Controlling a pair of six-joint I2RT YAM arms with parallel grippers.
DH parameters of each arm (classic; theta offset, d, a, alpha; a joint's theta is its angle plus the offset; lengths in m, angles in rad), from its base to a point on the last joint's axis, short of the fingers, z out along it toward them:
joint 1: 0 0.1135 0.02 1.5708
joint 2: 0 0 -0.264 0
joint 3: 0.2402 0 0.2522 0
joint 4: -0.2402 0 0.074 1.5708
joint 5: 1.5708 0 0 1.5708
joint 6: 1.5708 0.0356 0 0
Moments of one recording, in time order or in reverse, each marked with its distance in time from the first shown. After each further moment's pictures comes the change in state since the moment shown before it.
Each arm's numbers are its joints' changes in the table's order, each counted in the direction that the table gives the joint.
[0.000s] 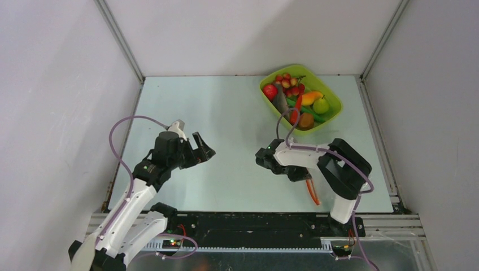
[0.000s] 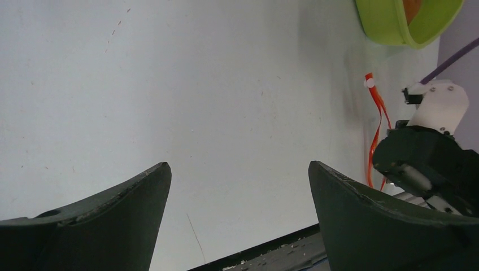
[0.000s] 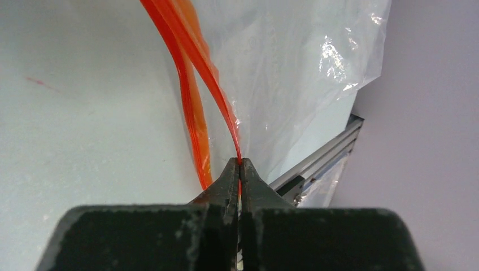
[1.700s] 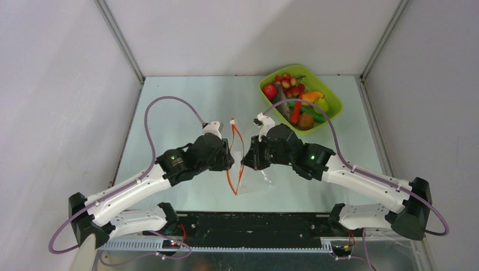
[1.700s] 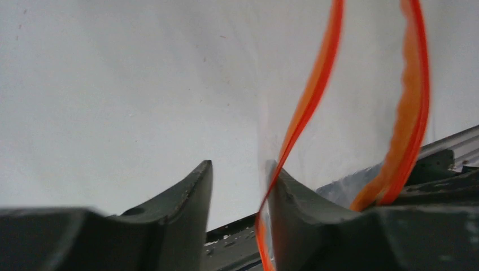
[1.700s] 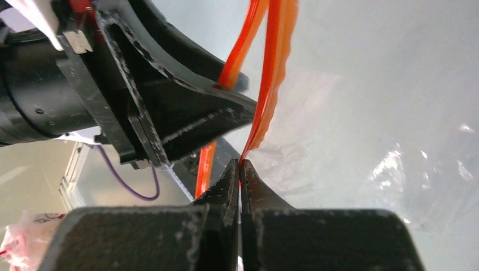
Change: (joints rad) left arm -0.583 -0.243 0.274 -0.119 -0.381 -0.088; right arm 0.108 0.614 -0.003 0.907 -0.811 -0.211
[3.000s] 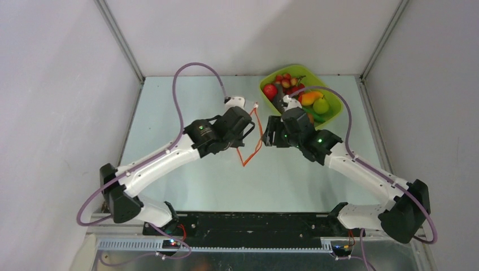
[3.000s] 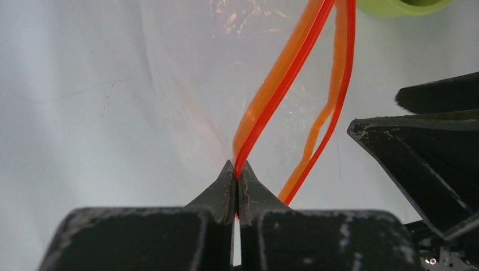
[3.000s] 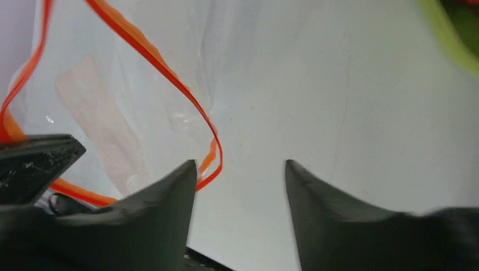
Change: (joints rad) left arm -0.014 -0.370 0.472 -0.209 -0.216 0.137; right arm -0.252 -0.040 0.013 -0.110 0.254 -0.042
